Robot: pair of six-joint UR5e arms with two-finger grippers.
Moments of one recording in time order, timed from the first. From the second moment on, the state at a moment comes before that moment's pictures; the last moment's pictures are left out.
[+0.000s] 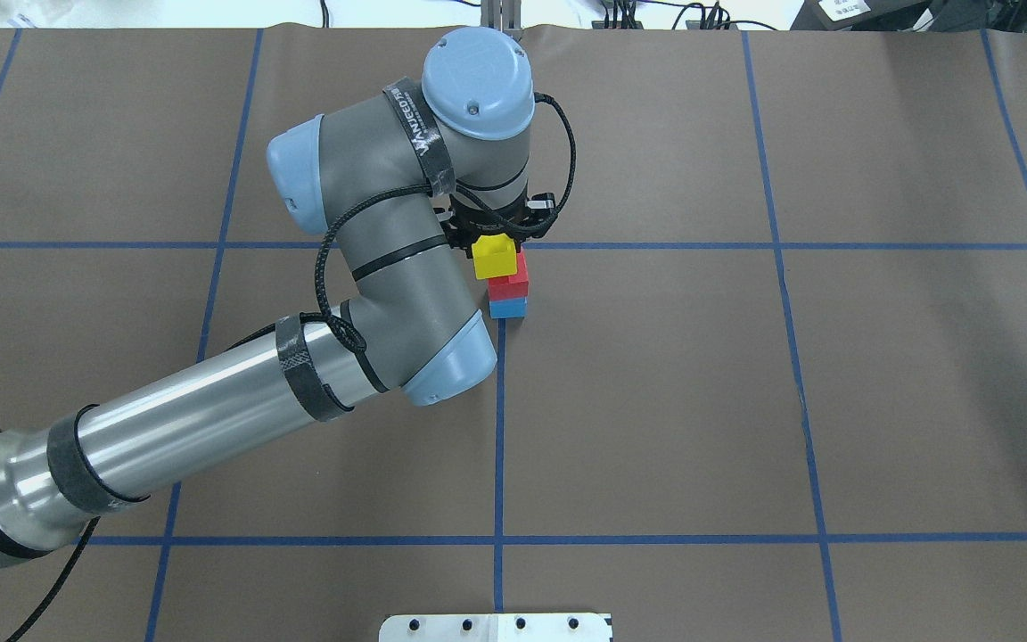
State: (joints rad) left arm -0.62 -2.59 -1.39 -1.50 -1.89 -1.27; right arm 1.44 -1.50 1.66 -1.48 2.37 0.21
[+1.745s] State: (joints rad) left arm -0.60 -2.64 -1.31 -1.49 -1.90 -1.27; right arm 1.44 -1.50 1.67 -1.48 2.37 0.22
